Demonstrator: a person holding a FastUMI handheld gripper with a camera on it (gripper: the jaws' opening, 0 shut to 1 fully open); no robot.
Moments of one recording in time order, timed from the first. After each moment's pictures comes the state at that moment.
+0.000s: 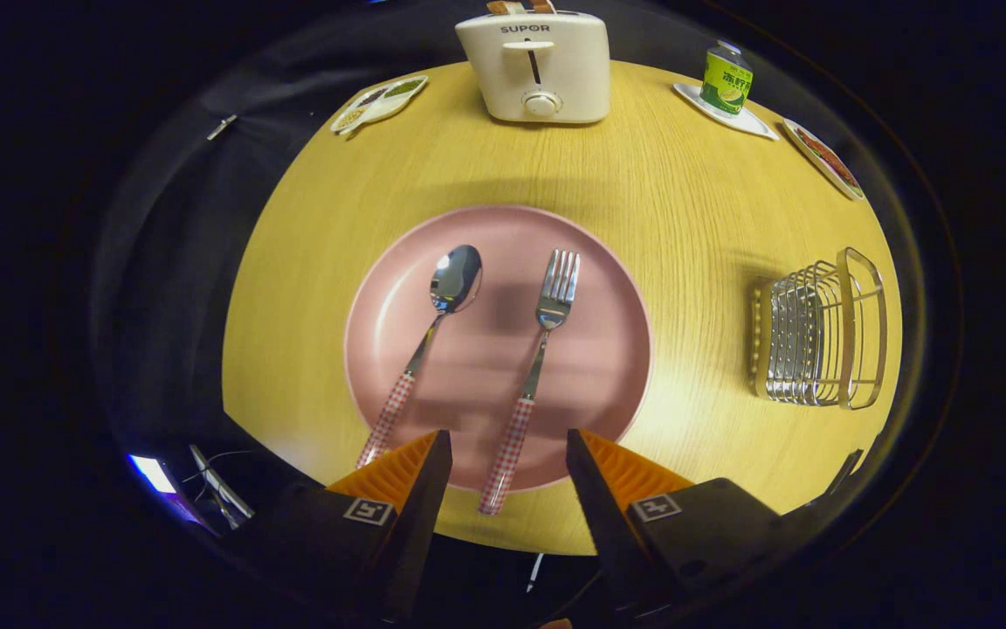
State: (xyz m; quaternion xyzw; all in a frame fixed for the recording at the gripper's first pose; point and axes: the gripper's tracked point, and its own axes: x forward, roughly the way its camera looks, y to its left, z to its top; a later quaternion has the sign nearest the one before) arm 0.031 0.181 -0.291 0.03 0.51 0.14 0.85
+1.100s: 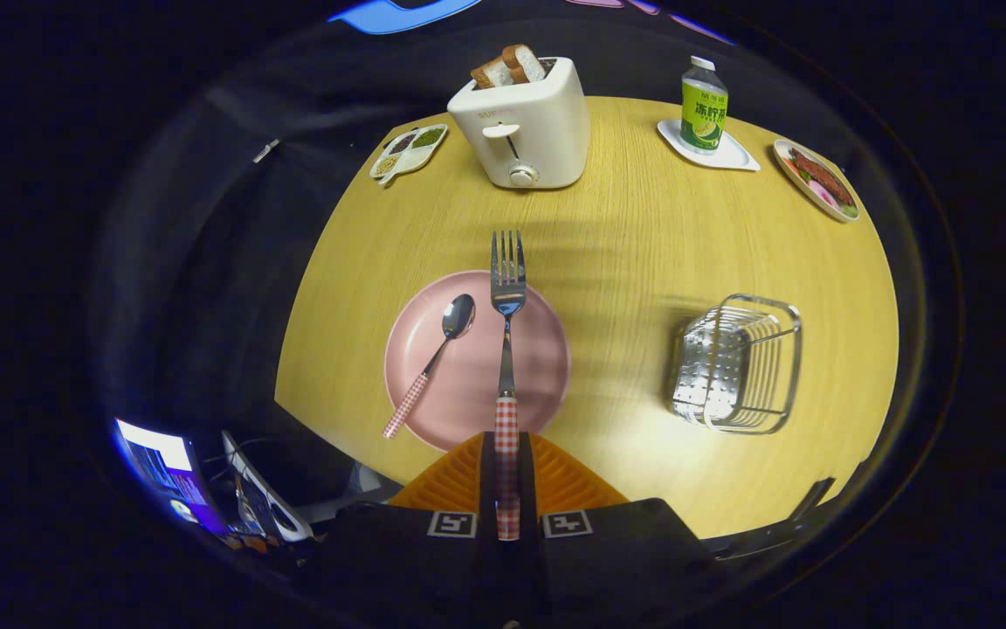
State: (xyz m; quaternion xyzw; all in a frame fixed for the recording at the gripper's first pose) arm 0.016 0.085 -0.186 0.05 0.47 0.22 0.85
